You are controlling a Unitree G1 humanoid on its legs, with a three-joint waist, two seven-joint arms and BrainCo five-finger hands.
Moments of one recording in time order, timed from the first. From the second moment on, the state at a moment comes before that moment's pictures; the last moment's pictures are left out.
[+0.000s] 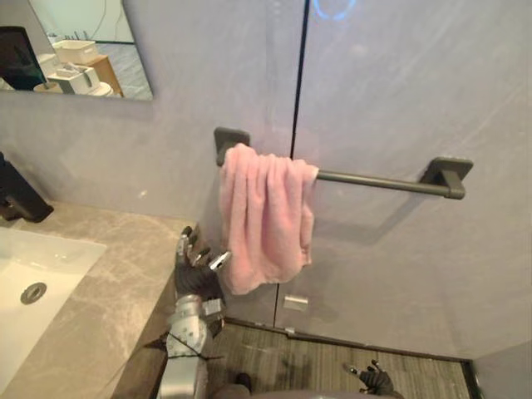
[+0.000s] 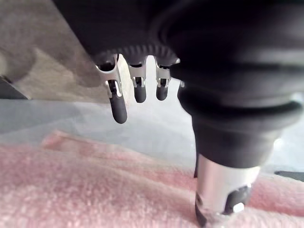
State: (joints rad) left arm 0.24 -0.02 -0.03 -0.09 -0.03 -0.17 0.24; right arm 0.16 0.01 -0.21 0.93 0.04 -0.04 -0.17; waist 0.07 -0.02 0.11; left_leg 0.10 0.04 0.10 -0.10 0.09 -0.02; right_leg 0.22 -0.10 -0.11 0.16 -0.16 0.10
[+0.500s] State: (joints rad) left arm 0.12 0.04 -0.06 0.03 0.03 -0.15 0.27; right arm 0.16 0.02 -0.22 0.92 0.02 -0.03 -0.17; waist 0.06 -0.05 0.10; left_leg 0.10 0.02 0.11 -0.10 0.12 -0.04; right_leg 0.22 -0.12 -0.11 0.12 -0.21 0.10
